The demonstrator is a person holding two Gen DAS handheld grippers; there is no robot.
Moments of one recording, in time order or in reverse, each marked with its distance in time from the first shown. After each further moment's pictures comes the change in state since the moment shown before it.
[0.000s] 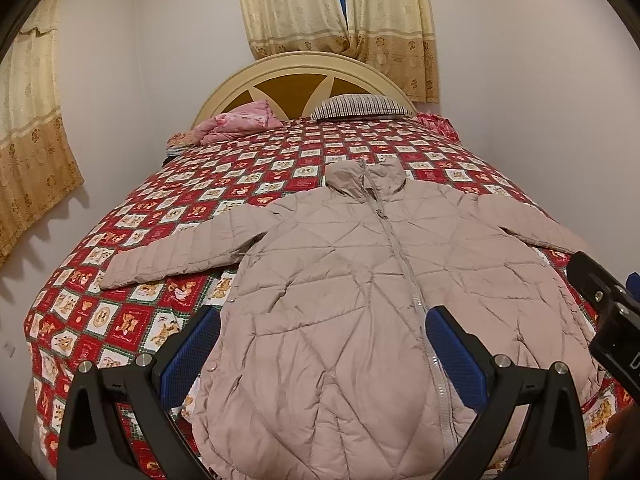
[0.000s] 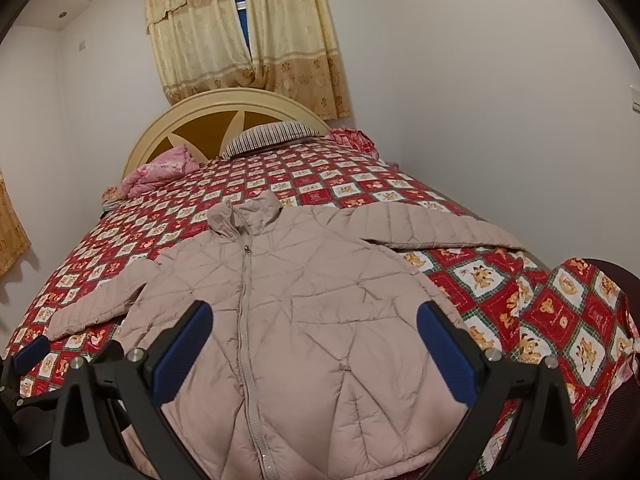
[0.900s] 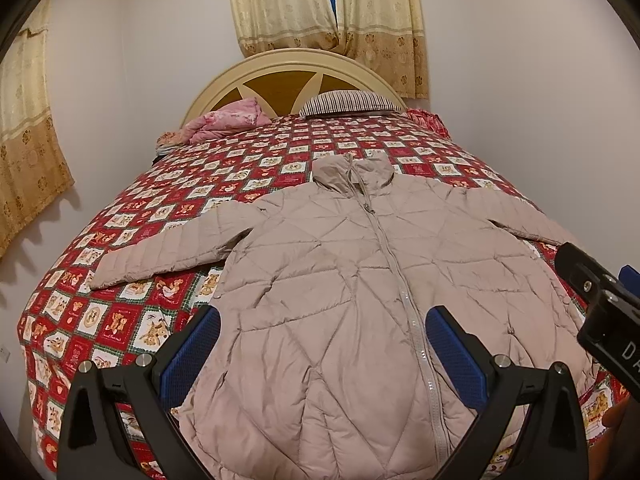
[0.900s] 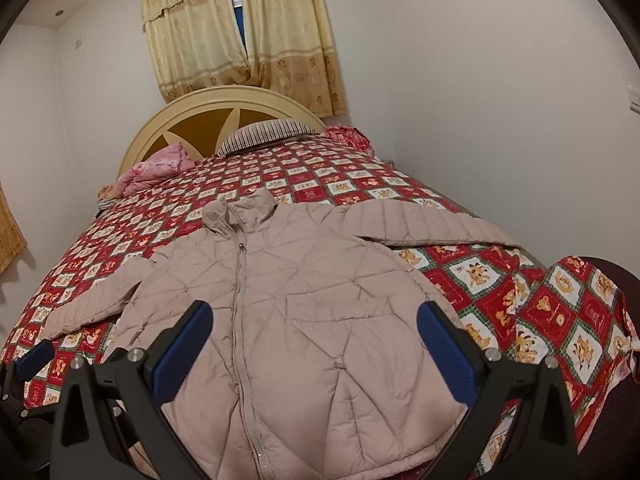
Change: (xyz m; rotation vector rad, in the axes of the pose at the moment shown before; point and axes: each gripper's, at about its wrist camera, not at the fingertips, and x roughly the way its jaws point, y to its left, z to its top) left arm 0.002 -0.007 -0.004 0.016 0.010 -0.033; right arm 0.001 0.000 0.002 -0.002 0.015 -0.020
